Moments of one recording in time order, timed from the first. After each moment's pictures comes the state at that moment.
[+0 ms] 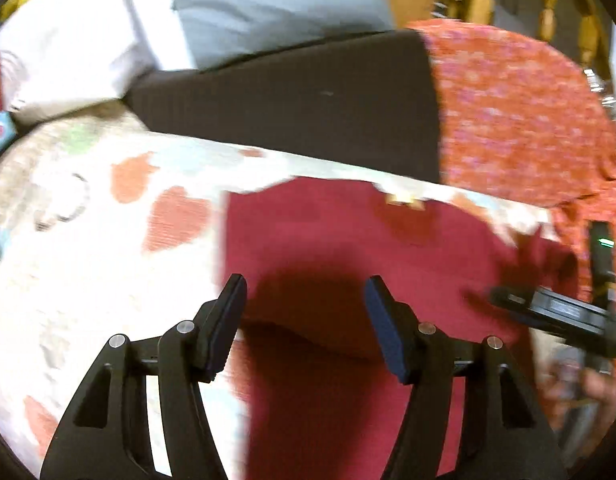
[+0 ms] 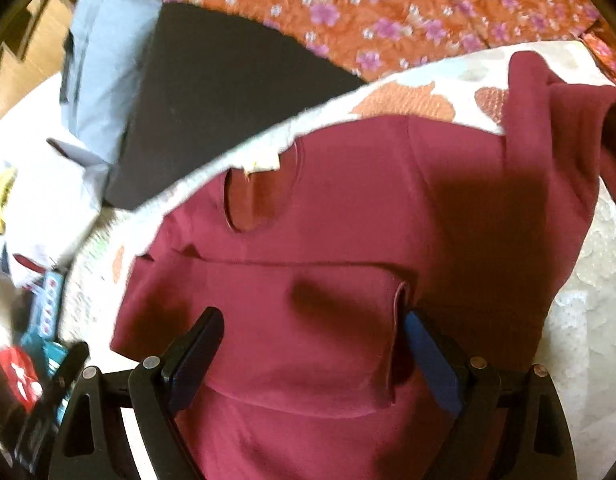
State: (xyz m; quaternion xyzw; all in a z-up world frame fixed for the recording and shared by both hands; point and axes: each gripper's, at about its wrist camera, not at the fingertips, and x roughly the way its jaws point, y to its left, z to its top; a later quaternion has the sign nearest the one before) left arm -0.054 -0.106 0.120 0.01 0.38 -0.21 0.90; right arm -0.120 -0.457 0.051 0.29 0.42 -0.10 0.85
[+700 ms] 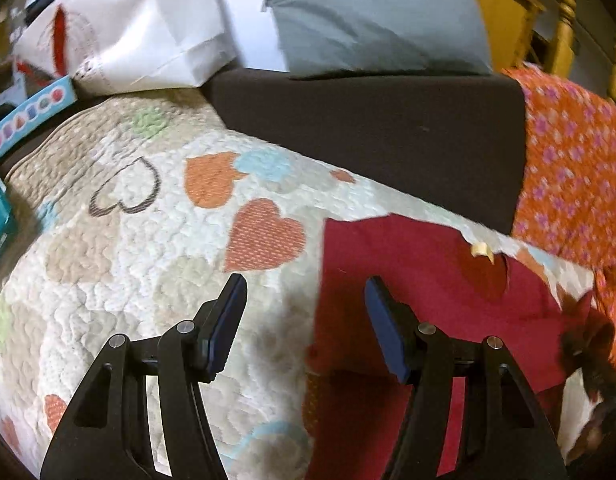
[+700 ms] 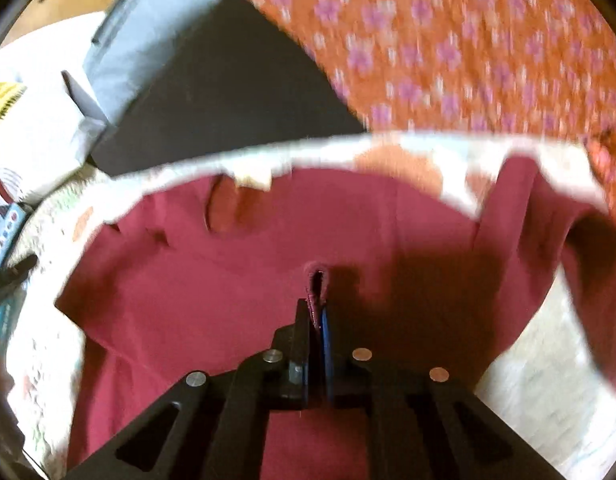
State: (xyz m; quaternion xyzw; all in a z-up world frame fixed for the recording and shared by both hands) left arm -0.019 -0.063 0.116 -0.05 0.38 -0.12 0.92; right arm -0.129 -0.450 0.072 0.12 0.37 -0.12 0.91
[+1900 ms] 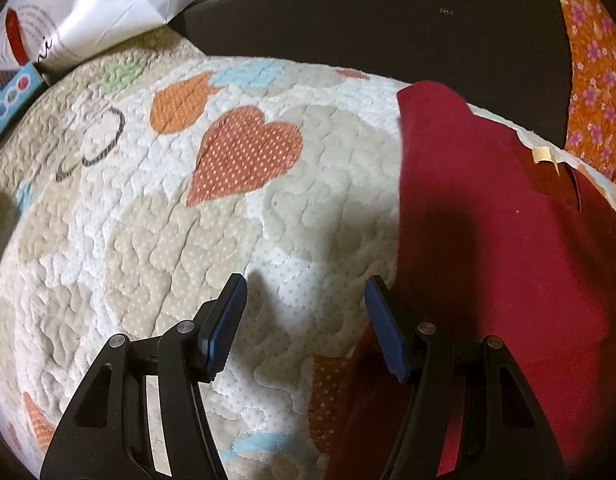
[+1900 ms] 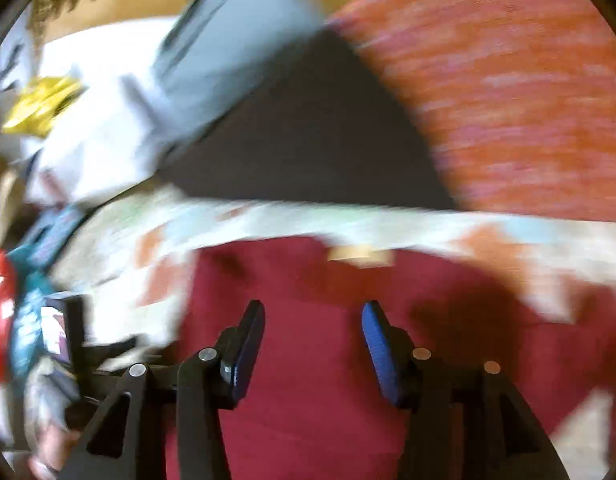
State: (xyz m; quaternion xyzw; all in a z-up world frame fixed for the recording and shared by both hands) left arm 0.007 -0.111 0.035 0.05 0.47 -0.09 0.88; right arm -0.051 -0.392 0.104 0.11 0.36 0.03 0.93
